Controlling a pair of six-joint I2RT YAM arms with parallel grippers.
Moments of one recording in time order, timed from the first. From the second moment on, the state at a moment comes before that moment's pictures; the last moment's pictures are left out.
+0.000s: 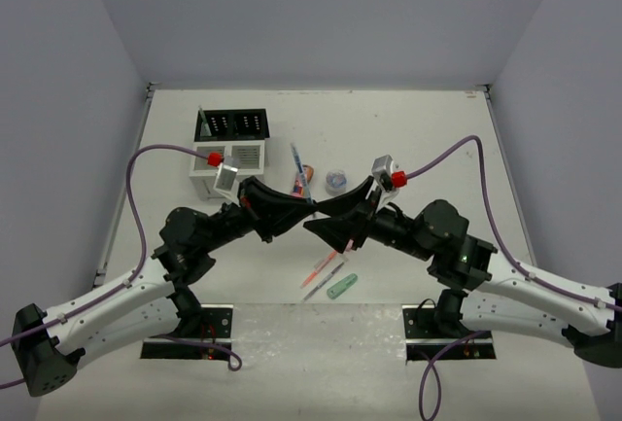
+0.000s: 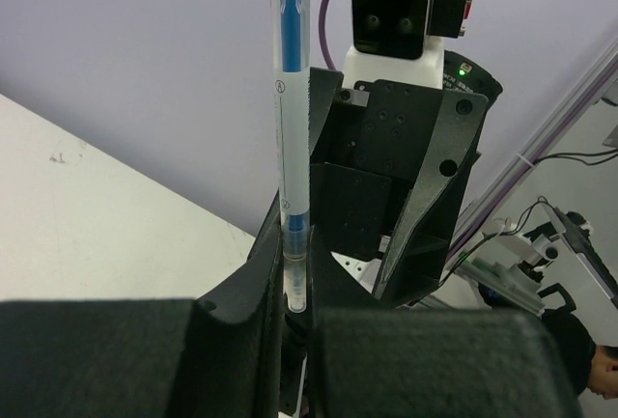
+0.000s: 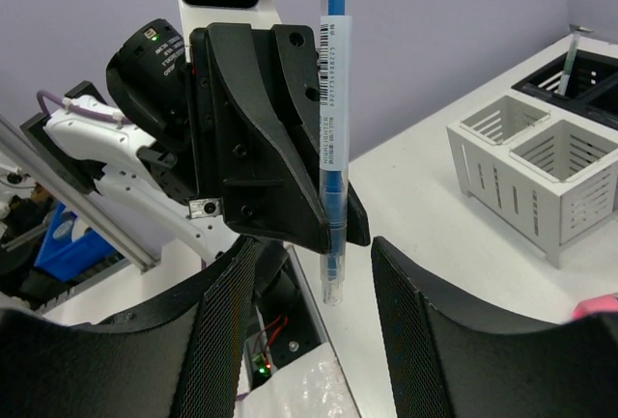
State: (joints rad) left arm -0.89 0.77 0.55 0.62 0.31 -0.72; right arm 1.14 0.82 0.80 0.16 -0.05 0.43
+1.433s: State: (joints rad) left arm -0.88 0.77 0.60 0.56 0.40 -0.64; right arm 1.14 0.85 0.86 0.02 -0.09 0.39
